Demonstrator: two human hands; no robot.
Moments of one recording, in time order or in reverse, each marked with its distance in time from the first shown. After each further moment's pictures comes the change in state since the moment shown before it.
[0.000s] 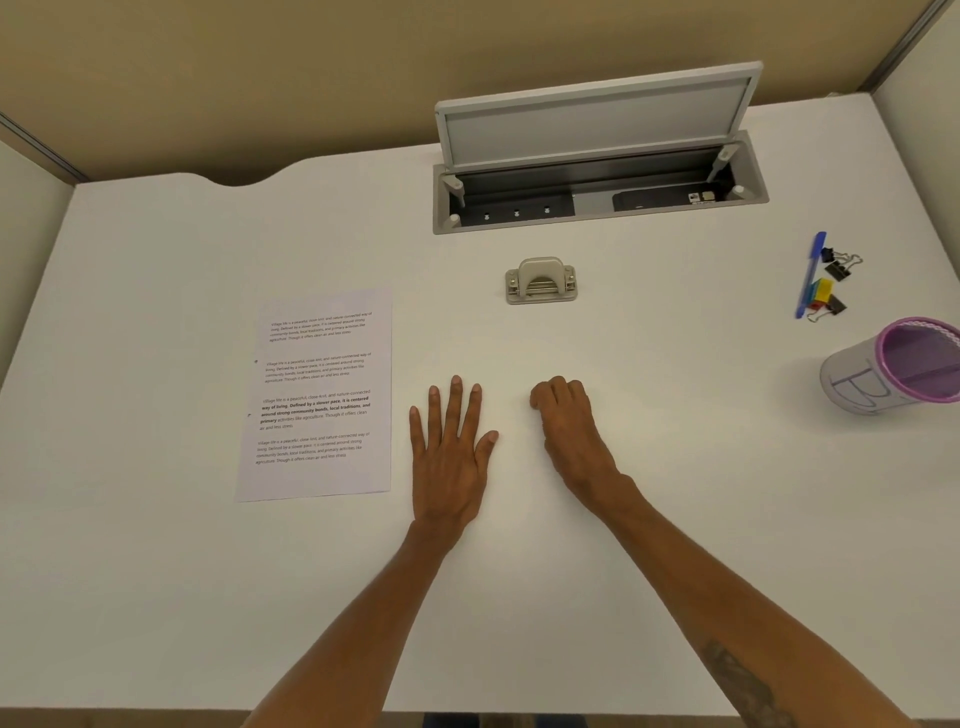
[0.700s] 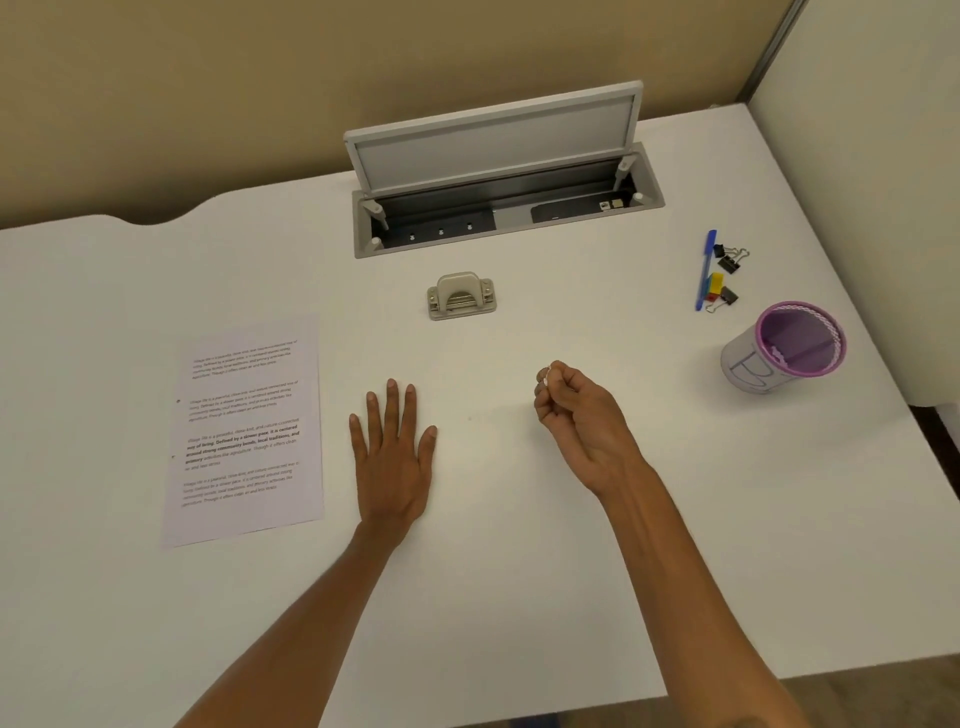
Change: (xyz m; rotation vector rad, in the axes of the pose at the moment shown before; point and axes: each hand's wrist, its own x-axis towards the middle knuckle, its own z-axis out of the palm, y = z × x) left_hand 0.019 0.017 0.001 -0.004 0.012 -0.030; right_hand -0.032 0.036 -0.100 1.916 0.182 0.624
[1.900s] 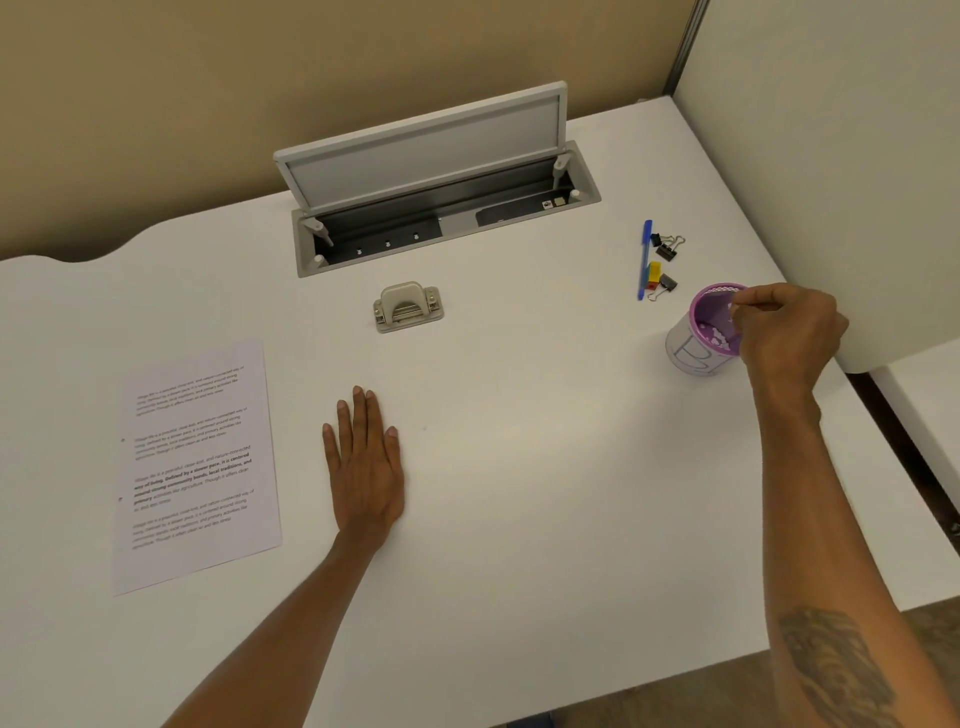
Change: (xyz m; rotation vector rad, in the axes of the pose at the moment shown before) left_hand 0.008 0.032 -0.001 -0.067 0.018 -0.033; right_hand -0.009 -0.174 -0.122 -1.167 0.949 -0.691
